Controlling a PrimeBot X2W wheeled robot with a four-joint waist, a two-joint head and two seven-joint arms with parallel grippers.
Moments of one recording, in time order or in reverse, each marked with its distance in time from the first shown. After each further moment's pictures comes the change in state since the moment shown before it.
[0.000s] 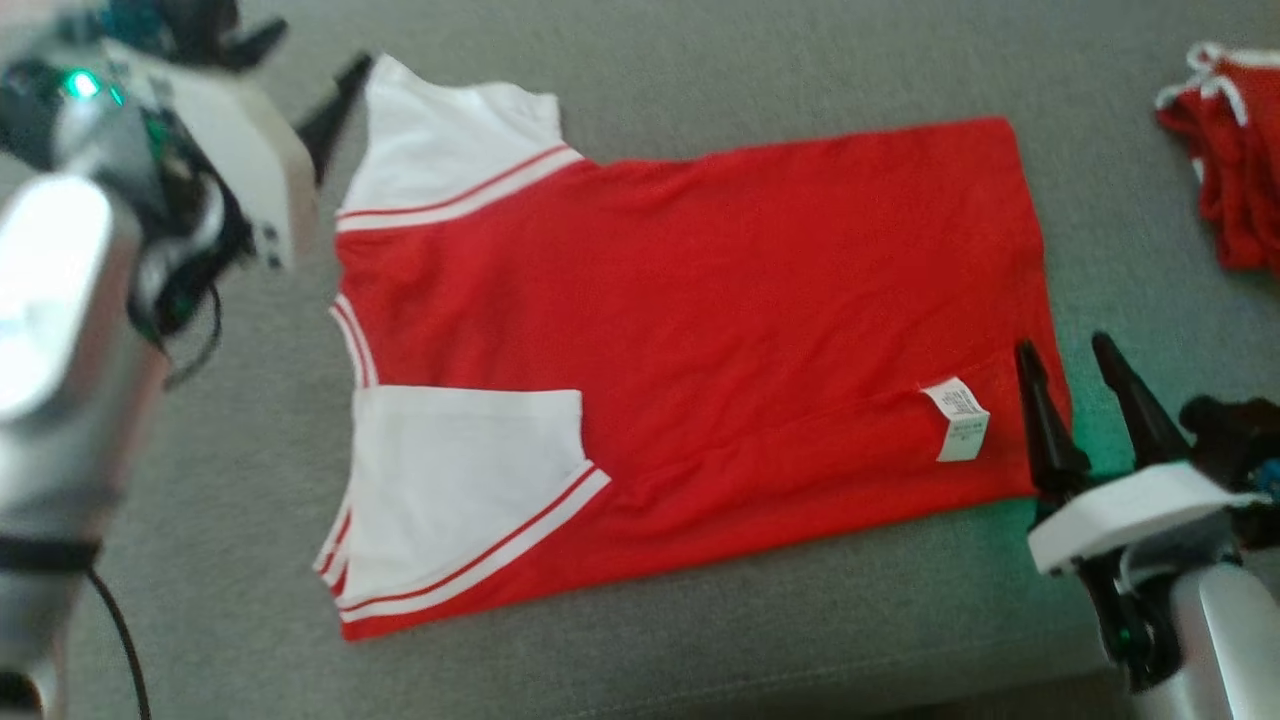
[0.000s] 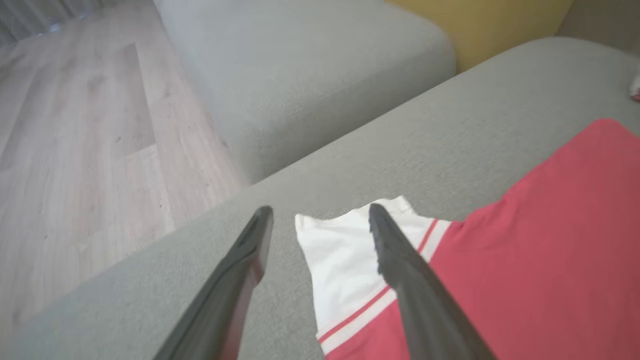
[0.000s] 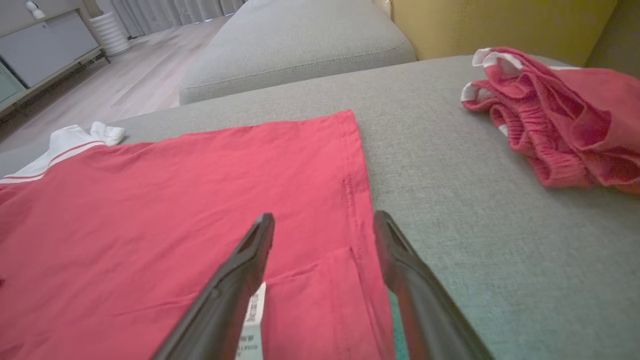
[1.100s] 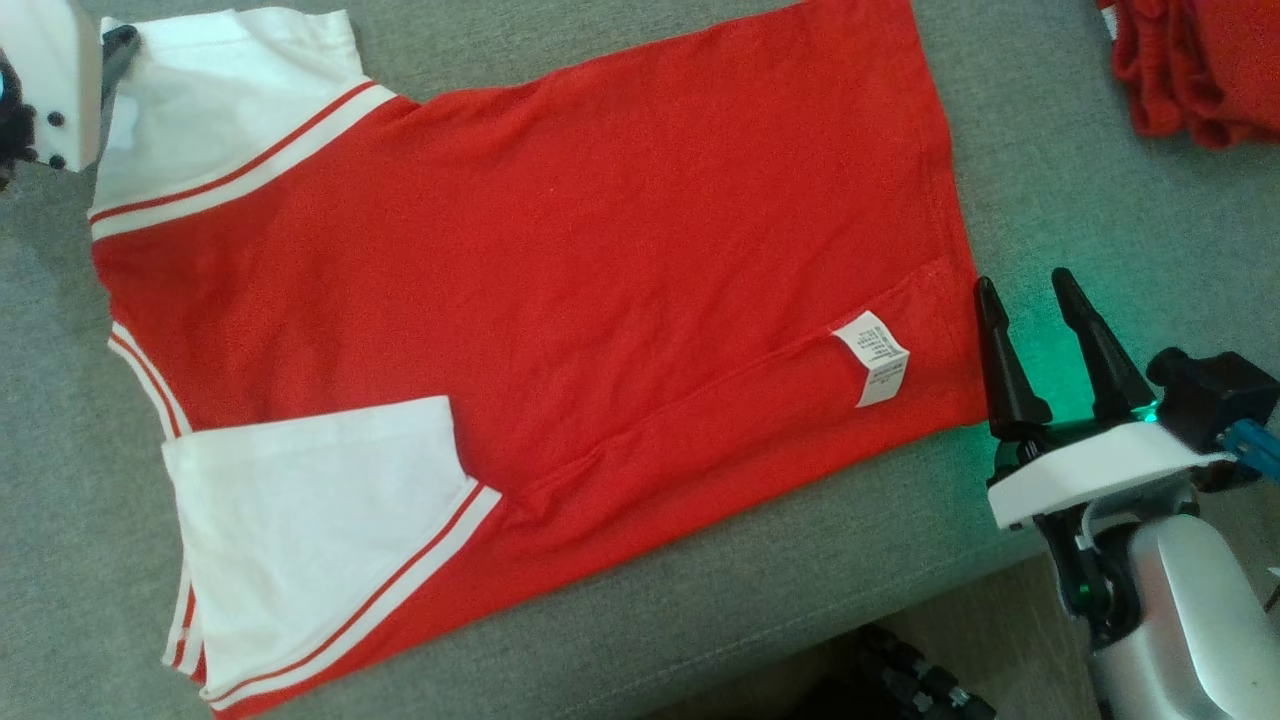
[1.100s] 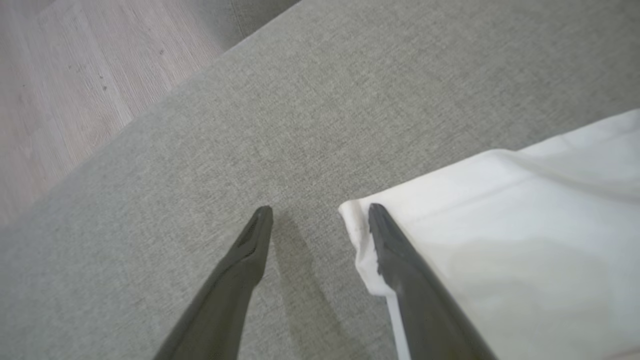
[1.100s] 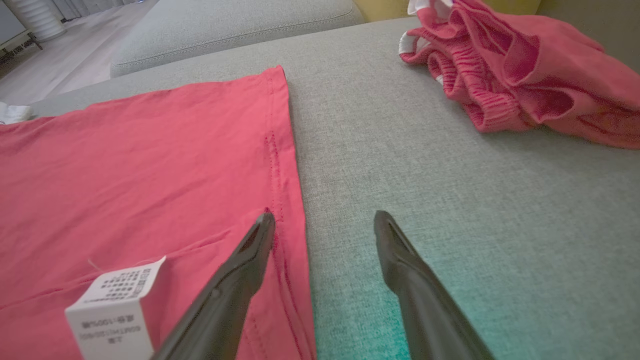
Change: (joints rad) left arm -0.434 0.153 -0.447 0.504 -0.286 -0.008 0.157; right arm -0.107 0.020 0.078 0.019 0.012 0.000 -0.078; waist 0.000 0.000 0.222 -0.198
